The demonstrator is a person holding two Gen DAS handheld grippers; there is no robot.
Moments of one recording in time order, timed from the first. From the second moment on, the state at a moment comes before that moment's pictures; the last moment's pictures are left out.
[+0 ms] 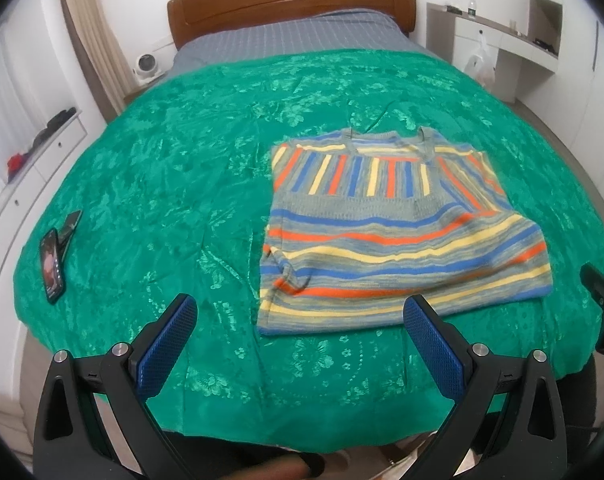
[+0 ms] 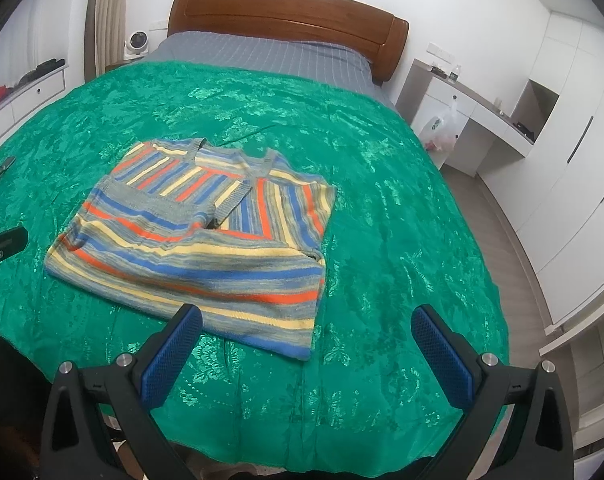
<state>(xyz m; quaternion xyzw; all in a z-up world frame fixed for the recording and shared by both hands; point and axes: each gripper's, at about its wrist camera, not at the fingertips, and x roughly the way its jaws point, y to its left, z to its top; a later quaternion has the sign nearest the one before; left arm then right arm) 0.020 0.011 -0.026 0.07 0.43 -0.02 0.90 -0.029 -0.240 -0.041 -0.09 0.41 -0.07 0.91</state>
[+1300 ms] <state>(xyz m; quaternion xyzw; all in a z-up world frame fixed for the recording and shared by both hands) 0.151 0.061 -0.118 0.02 0.53 -0.11 0.84 0.063 -0.322 -0.103 0.04 0.45 0.10 0.89</state>
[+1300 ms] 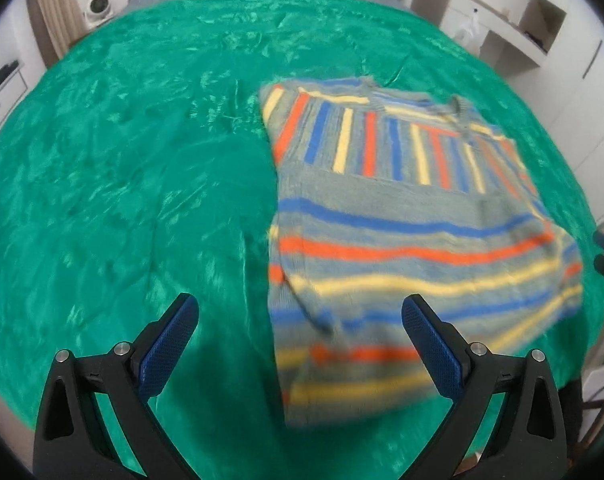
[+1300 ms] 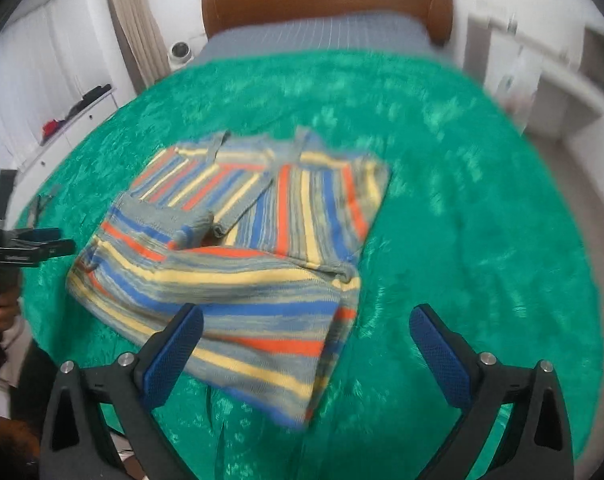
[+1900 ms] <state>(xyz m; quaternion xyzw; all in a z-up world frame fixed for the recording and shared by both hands) 0.015 0.104 -0.065 0.05 0.44 -0.27 0.86 -0.045 -0.286 -0.067 -0.06 0.43 0.30 0.85</state>
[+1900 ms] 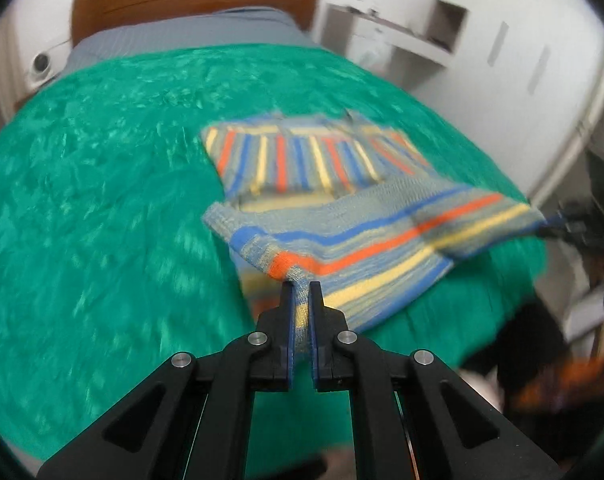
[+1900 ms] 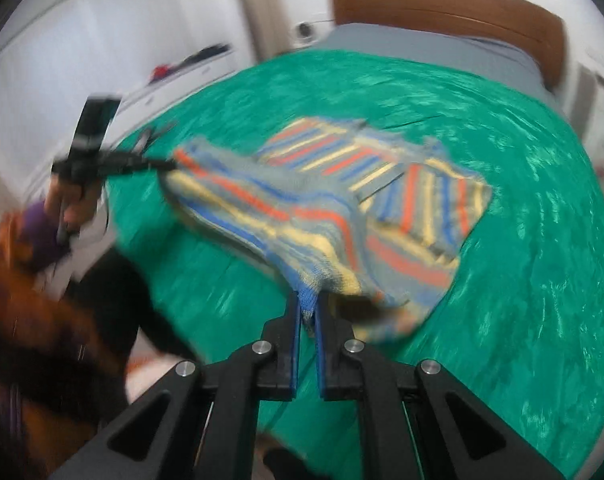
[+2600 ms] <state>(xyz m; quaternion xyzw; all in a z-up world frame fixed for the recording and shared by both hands) 0.128 0.073 -0.083 0.06 0.45 -0.18 0.87 0.050 -0.306 -0.106 -0.08 0.46 0.18 0.87</state>
